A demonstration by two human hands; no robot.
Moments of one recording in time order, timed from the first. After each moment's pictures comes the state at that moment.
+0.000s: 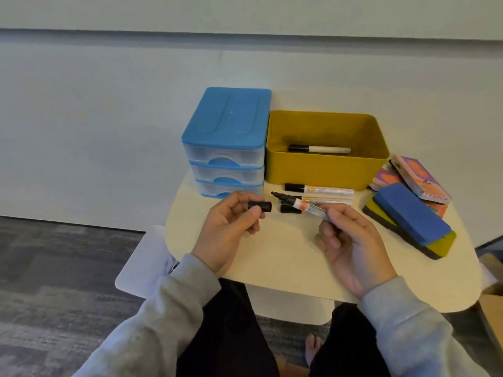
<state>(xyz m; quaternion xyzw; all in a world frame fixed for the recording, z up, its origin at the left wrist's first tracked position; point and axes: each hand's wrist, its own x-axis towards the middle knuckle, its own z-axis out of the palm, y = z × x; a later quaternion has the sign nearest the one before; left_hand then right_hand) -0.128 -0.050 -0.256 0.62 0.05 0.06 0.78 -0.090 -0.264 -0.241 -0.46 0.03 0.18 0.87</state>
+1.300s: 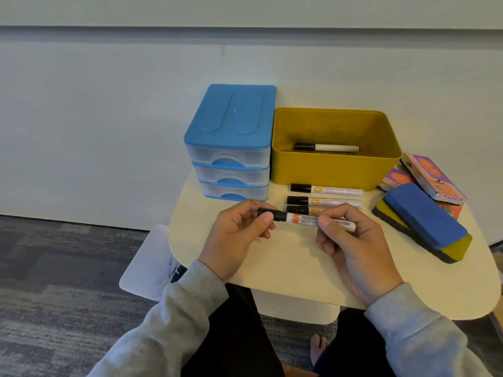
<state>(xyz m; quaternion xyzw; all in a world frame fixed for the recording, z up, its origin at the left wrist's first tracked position) -0.129 -0.049 -0.259 0.72 0.02 0.06 0.69 -0.091 -0.259 -0.251 -0.61 -0.06 0.12 0.78</state>
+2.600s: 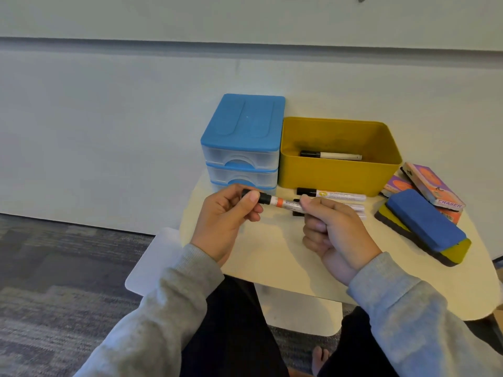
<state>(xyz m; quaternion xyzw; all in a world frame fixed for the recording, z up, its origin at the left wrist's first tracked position) -0.132 -0.034 -0.232 0.62 0.06 0.12 0.78 -0.087 -0.221 -0.215 -0.54 0.04 0.26 0.80</state>
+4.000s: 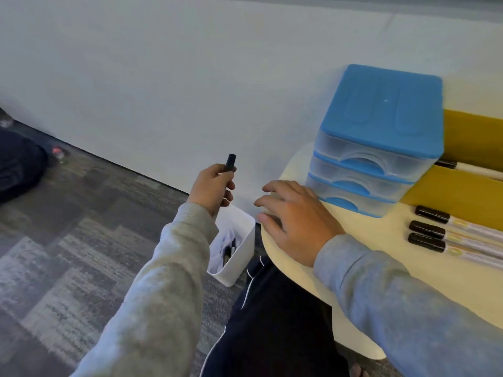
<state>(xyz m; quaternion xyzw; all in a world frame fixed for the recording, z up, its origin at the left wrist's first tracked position) -0.125 0.166 -0.295 0.68 0.37 0.12 0.62 -0.072 -0.037 -0.273 -0.83 -0.51 0.03 0.22</state>
